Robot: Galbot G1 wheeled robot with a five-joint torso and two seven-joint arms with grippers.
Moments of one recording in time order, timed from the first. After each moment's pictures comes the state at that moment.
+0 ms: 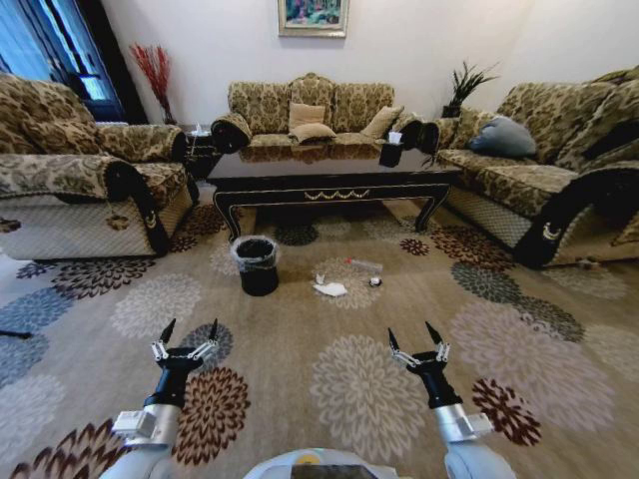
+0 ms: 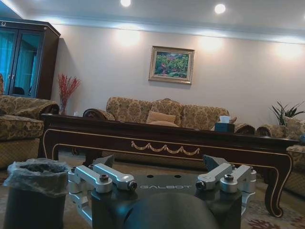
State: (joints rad) left arm 1.86 -1.40 -0.75 -2.29 -0.24 -0.15 0.03; right arm -1.79 1.30 0.66 2.05 0.20 0.41 -0.09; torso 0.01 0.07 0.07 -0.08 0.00
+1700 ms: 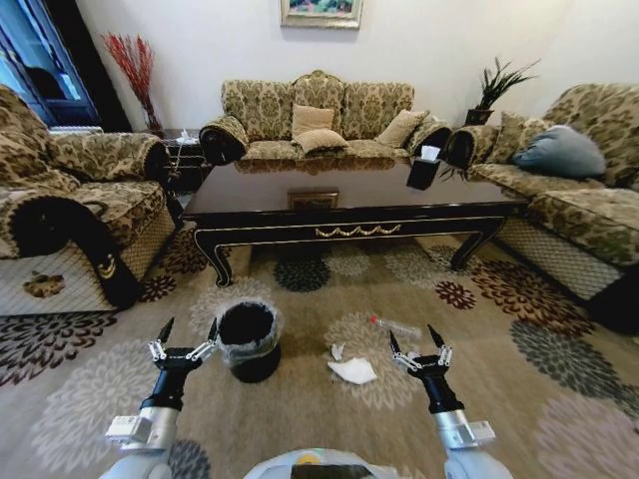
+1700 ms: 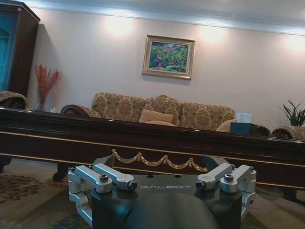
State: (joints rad) left arm 1.88 -1.41 -0.75 -2.31 -0.24 -0.17 0.04; right arm -1.81 1.33 0.66 2.06 0.18 0.44 -0.06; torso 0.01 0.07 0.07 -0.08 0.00
